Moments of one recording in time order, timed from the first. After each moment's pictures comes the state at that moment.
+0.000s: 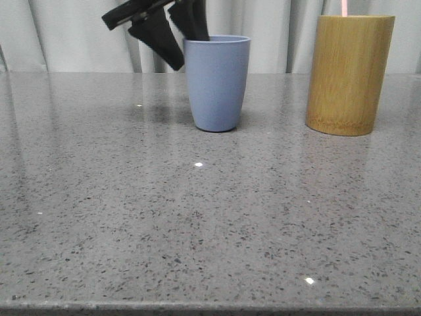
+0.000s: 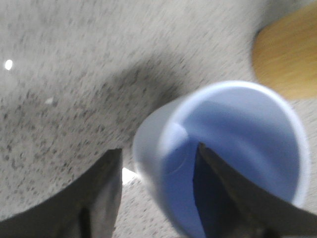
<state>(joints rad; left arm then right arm) -0.45 2.05 -2.06 -0.40 1.24 0.04 0.02 0.65 -0.67 0.02 0.39 0.04</state>
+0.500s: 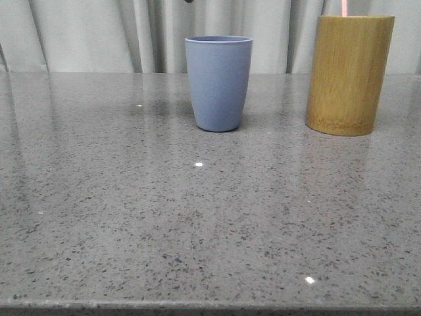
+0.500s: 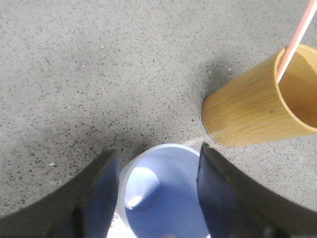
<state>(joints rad) -0.45 2.04 -2.27 -0.41 1.25 0.04 0.02 0.65 -0.67 0.02 0.40 0.04</state>
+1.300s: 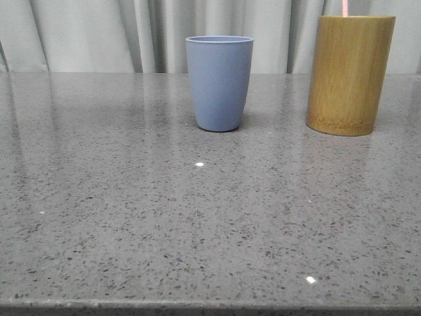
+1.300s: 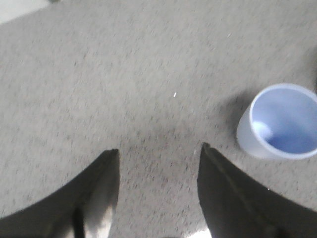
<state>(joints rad) -0.42 1.66 -1.96 0.01 1.25 -0.01 0.09 0.82 -0.81 0.05 0.43 0.04</state>
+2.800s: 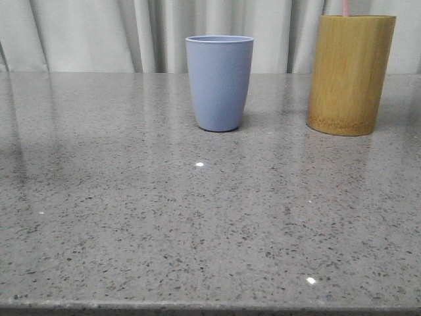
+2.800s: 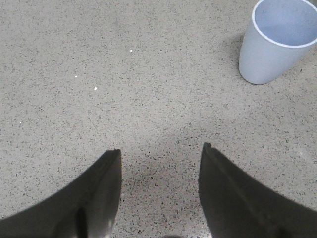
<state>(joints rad) -0.42 1.11 -1.27 0.05 1.01 -0.09 0.23 1.59 -1.46 0.12 0.51 0.04</state>
